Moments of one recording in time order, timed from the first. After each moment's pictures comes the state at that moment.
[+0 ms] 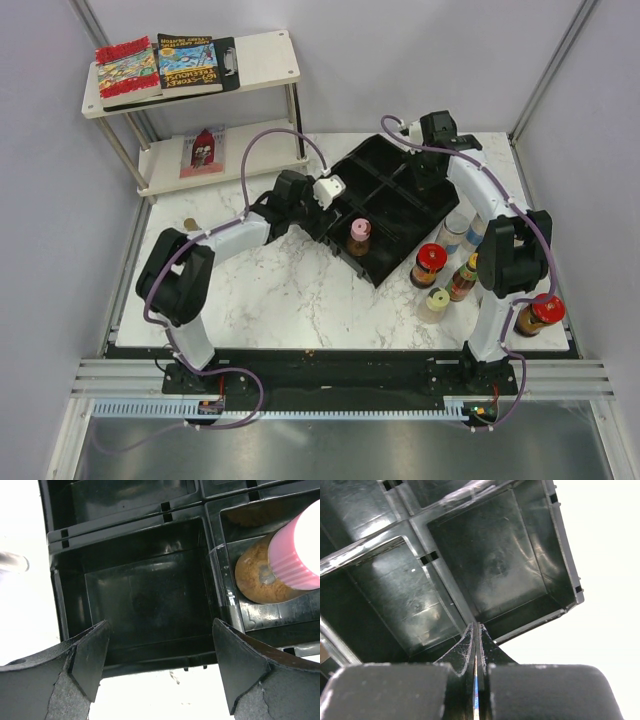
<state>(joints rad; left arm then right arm) -0.55 1.78 1.15 0.00 0.22 0.40 0.19 1.93 1.74 -0.80 0.01 -0.19</state>
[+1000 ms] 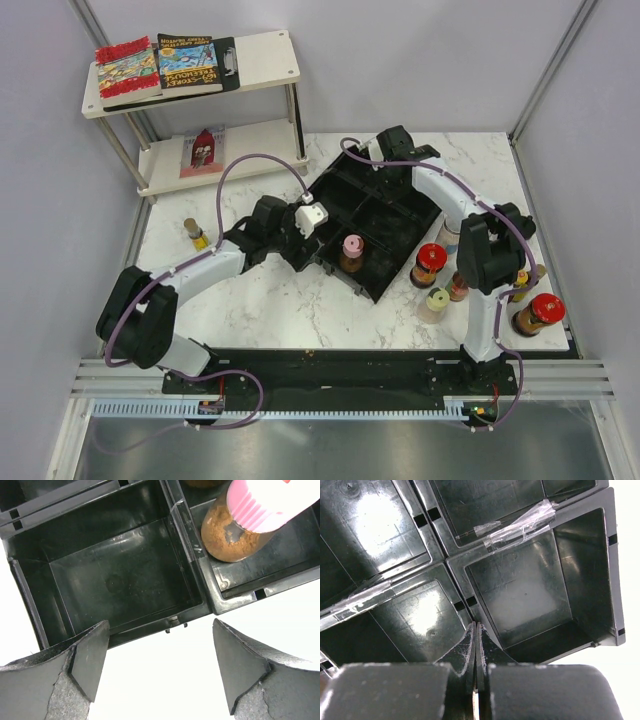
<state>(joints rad) -0.55 1.47 0.86 -0.12 0.28 0.36 0.37 2.02 1.74 -0.77 0.05 -0.19</state>
